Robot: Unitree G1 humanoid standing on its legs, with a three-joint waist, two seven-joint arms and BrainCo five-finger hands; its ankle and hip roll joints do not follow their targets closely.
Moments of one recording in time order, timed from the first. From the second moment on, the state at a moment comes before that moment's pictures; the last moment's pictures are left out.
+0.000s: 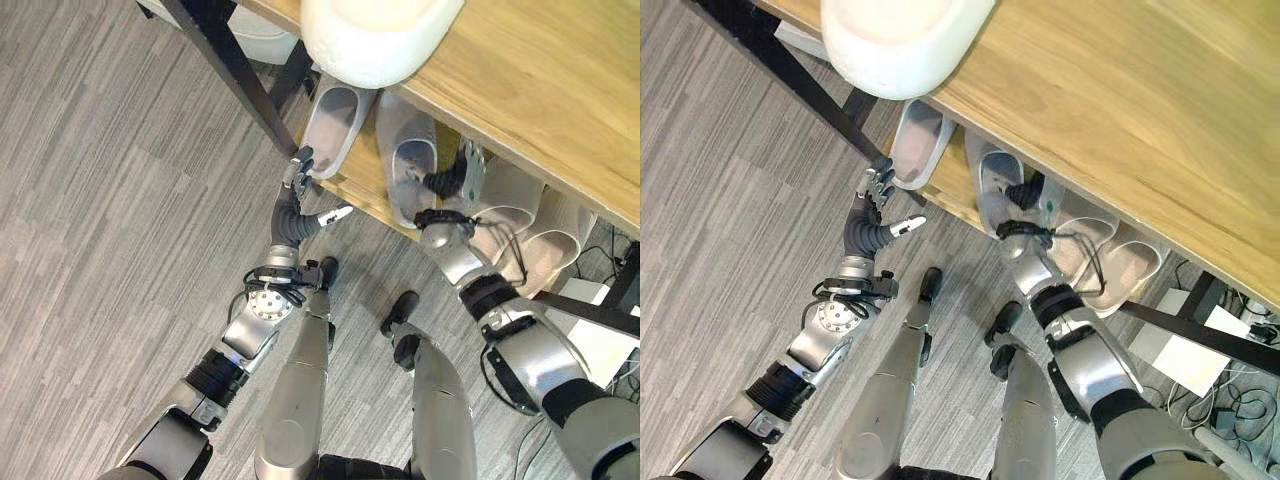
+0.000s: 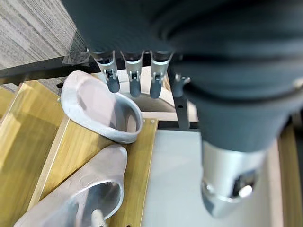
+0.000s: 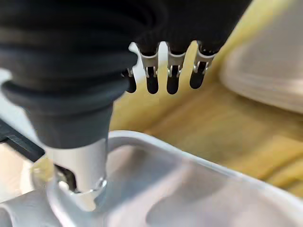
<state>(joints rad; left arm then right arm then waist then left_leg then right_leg) -0.45 0.37 -0.48 0.12 -0.30 -0.33 0.47 -0.91 -0.26 0.38 0.84 -0.11 0.01 -0.83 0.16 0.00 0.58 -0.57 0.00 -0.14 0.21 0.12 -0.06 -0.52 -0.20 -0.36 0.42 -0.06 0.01</state>
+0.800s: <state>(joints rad) -0.35 0.38 -0.47 0.12 -0.31 -0.29 0.39 -0.87 -0.12 0.38 0.80 0.58 -0.27 -0.57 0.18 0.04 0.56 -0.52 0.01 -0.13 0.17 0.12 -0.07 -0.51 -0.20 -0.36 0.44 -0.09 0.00</state>
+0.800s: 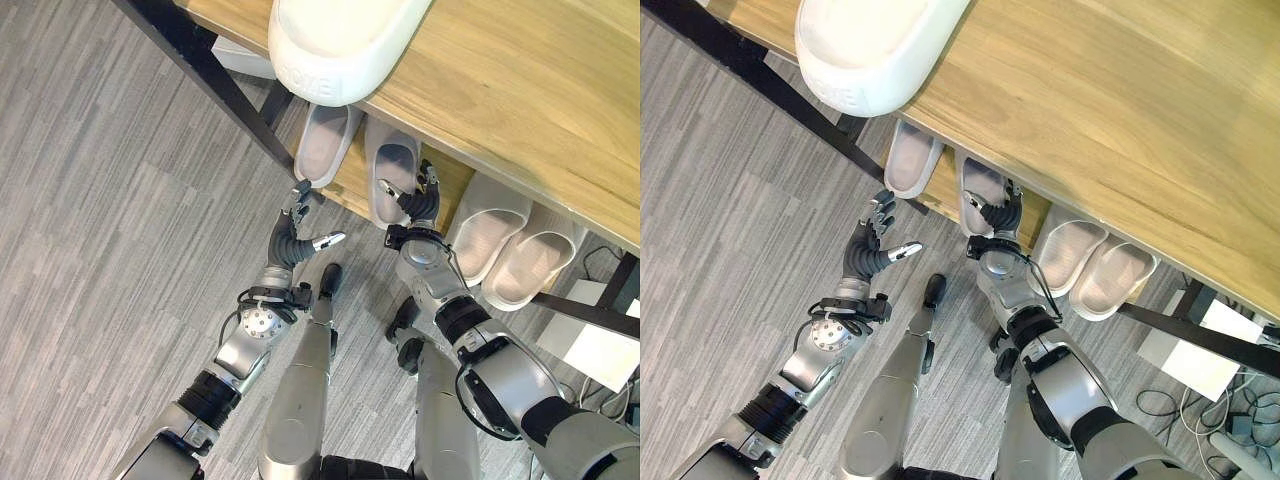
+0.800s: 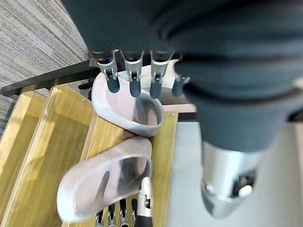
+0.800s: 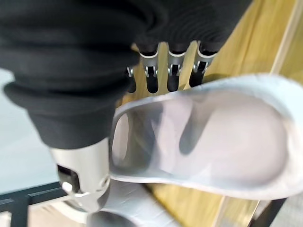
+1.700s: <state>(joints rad) -0.10 0.33 -0.31 0.10 -0.35 -0.23 0.33 -0.15 -0.35 0.40 0.05 0.39 -0.16 -0.26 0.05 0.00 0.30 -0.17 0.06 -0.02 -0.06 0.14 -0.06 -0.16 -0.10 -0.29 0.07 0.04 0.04</state>
